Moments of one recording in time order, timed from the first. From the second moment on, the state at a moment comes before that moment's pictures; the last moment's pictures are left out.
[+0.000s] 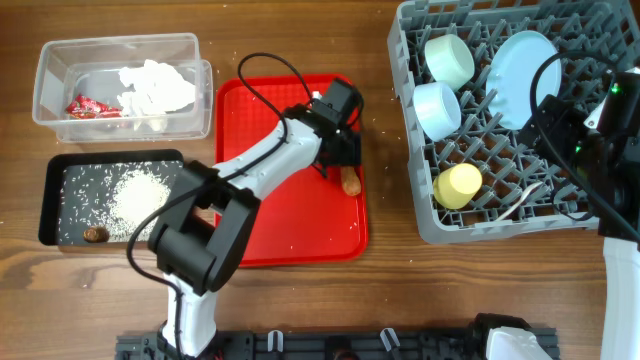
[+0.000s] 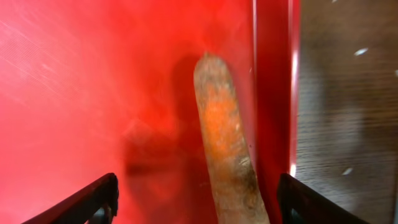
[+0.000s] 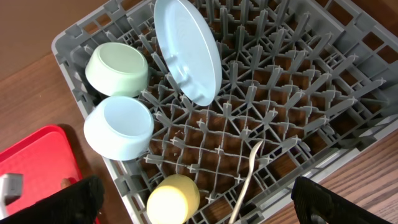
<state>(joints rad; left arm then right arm) -0.61 2.06 1.44 -0.63 0.02 -0.57 -0.13 1.17 1.48 -1.17 0.14 0.36</state>
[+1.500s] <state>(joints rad) 0.32 1.72 1.52 -1.19 -0.11 -0.58 -0.13 1.29 1.48 -1.16 0.11 0.36</state>
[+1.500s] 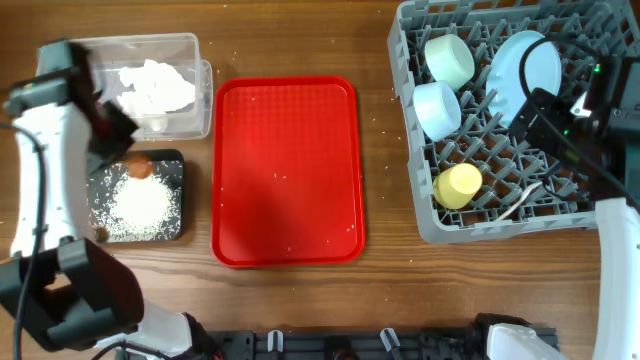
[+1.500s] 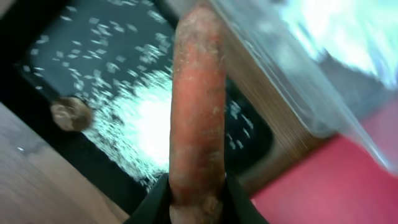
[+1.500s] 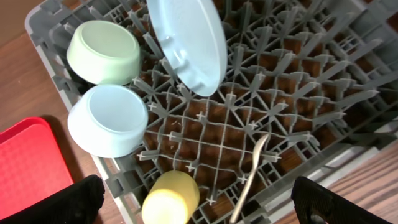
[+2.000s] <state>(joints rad) 0.42 1.72 1.05 -0.73 -0.11 -0.63 -0.13 1.34 1.48 -1.14 0.07 0.36</state>
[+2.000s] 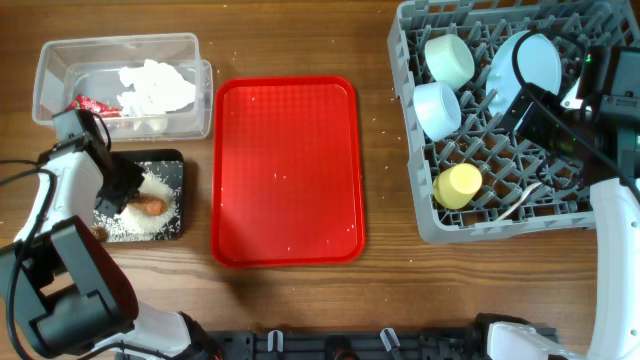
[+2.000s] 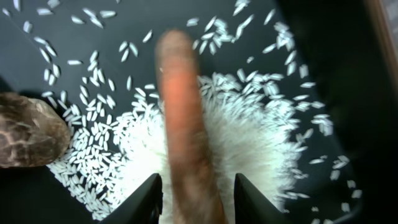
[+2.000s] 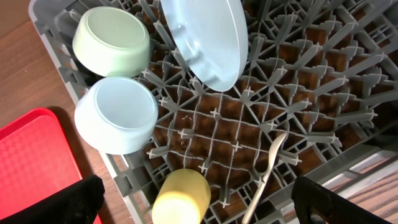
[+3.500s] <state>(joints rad) -0.19 1.38 1.30 -0.94 0.08 -0.52 0.11 1.11 1.48 -1.14 -0.36 0.22</state>
